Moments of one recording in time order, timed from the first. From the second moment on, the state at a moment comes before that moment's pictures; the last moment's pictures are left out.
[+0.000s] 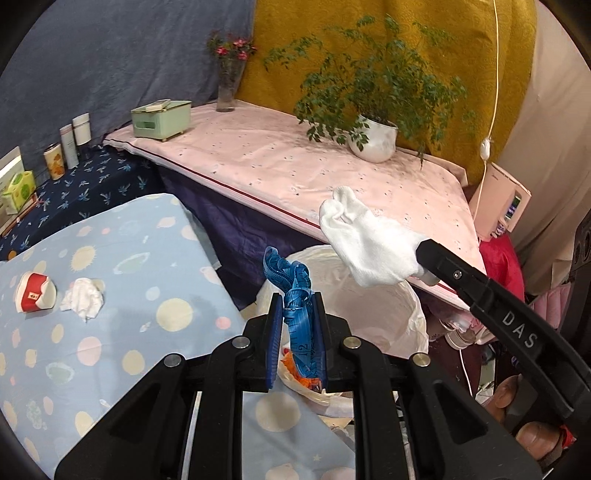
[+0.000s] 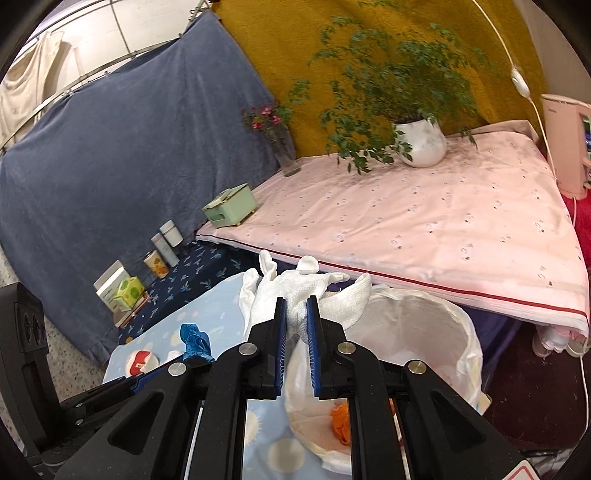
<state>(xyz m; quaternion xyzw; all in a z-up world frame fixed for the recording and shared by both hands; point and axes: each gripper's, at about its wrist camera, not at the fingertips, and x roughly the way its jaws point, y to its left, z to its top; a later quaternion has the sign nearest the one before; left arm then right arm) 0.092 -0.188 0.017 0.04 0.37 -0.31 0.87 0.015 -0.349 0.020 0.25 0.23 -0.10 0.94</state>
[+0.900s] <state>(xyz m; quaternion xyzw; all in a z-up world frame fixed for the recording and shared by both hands) 0.097 -0.214 -0.009 0.05 0.39 -0.30 0.87 0.007 -0.372 -0.004 0.26 0.24 -0.13 0.93</state>
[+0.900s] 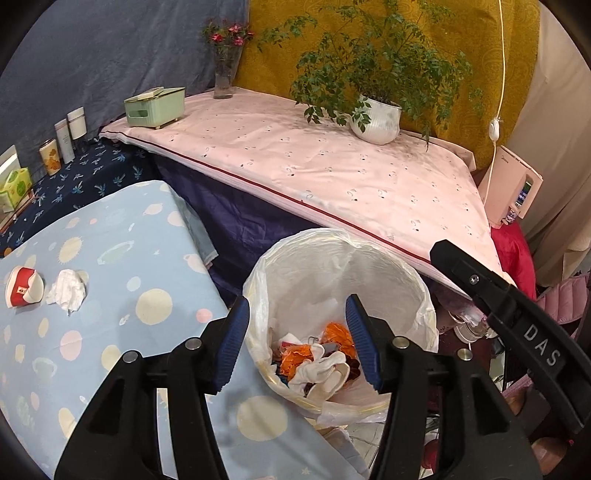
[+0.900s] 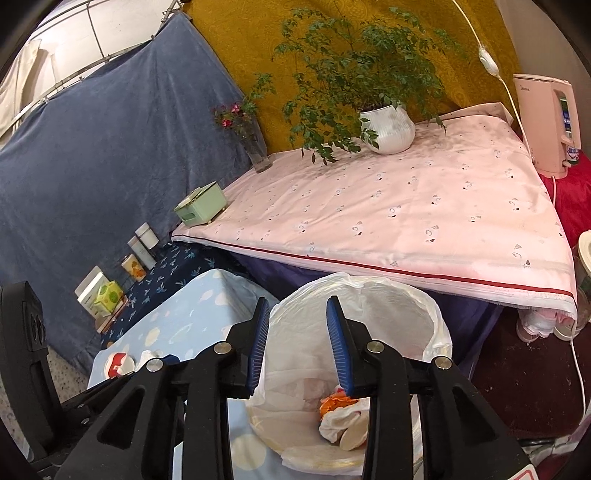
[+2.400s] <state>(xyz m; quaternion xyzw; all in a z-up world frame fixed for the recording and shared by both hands) 0.163 0.007 -0.040 -0.06 0.41 -0.14 0.90 0.110 -0.169 -0.013 0.10 0.34 -0.03 0.94</state>
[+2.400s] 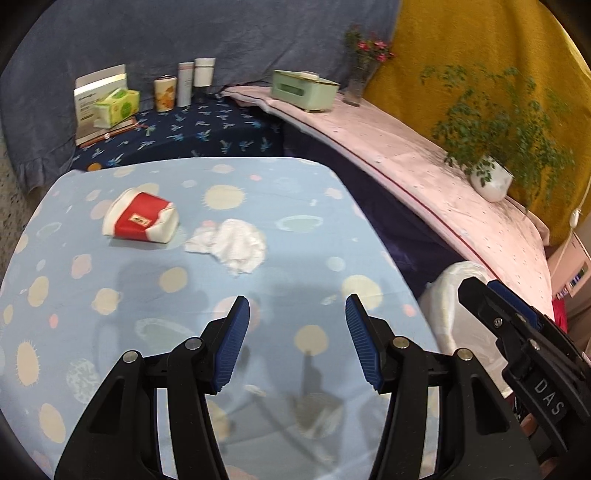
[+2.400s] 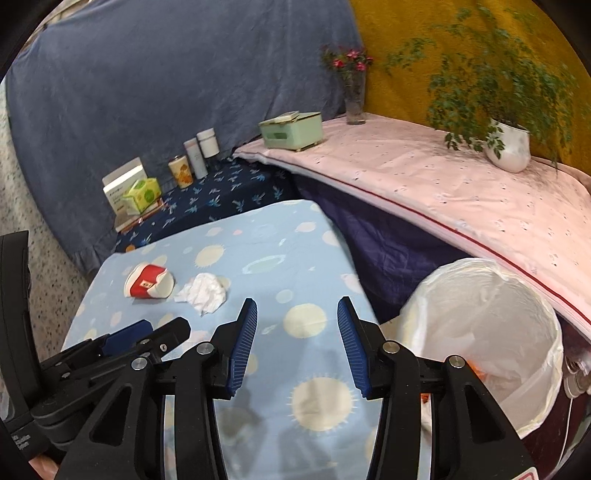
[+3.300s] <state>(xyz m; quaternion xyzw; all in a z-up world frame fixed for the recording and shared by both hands) 0.265 0.168 -0.087 -0.12 0.41 0.00 0.90 0.236 -0.046 -0.087 0.05 0.42 0.03 0.91</state>
